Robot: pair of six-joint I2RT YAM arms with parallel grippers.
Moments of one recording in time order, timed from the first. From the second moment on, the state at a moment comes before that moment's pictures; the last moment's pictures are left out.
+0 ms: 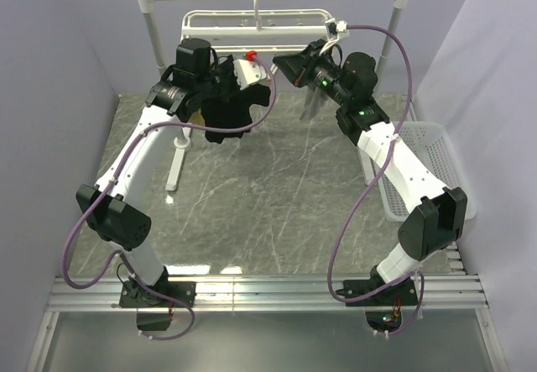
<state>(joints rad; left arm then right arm) -0.42 1.71 1.91 -0.54 0.41 0.83 0.41 1.61 1.58 0.24 -0.40 0.46</state>
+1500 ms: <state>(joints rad) -0.43 1.78 1.98 -0.62 0.45 0.83 0.42 1.61 1.54 0.31 -0.42 0.42</state>
